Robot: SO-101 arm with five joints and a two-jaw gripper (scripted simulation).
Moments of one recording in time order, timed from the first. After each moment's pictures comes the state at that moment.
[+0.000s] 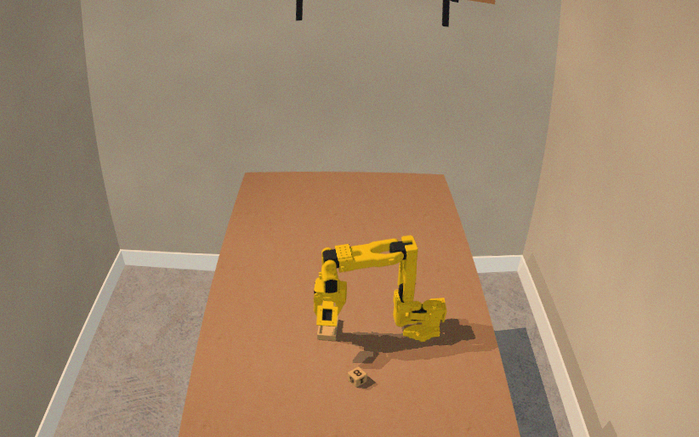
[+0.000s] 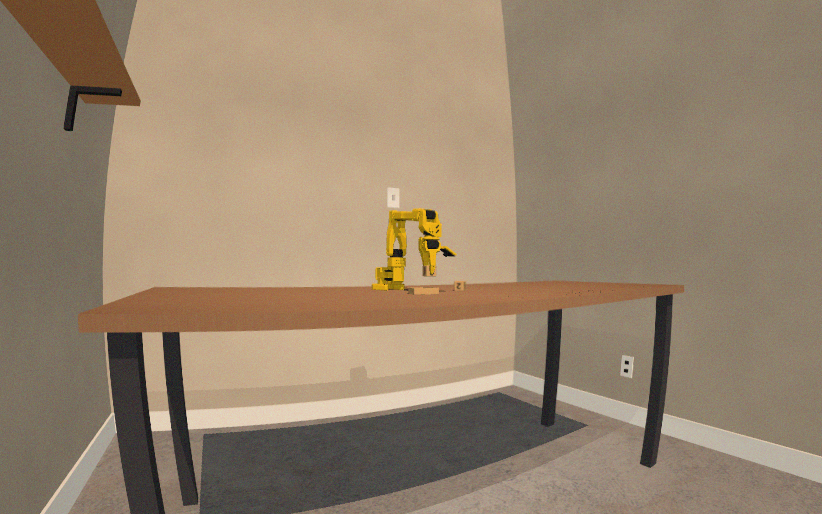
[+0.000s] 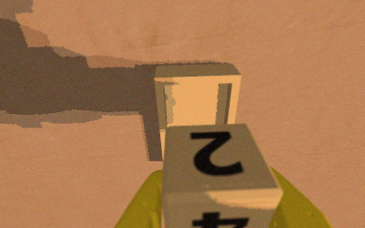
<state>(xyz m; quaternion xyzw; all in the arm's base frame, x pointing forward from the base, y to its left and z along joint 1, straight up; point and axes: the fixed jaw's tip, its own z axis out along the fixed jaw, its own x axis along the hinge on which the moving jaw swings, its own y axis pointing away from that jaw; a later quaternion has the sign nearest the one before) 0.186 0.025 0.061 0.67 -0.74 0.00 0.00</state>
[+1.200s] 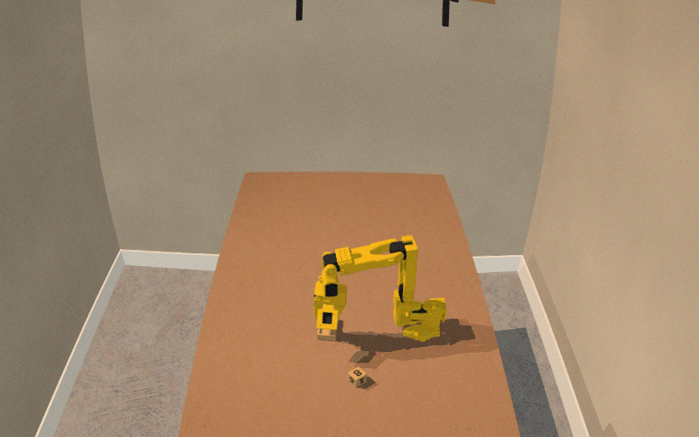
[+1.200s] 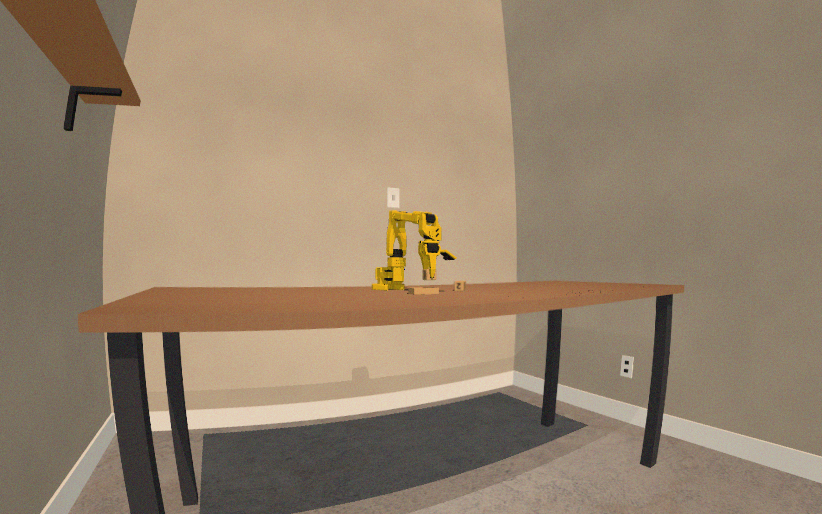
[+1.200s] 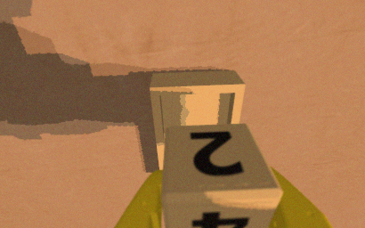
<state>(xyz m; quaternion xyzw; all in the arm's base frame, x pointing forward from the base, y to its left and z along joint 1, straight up) 0.187 0.025 0.051 0.68 -0.74 0.00 0.00</state>
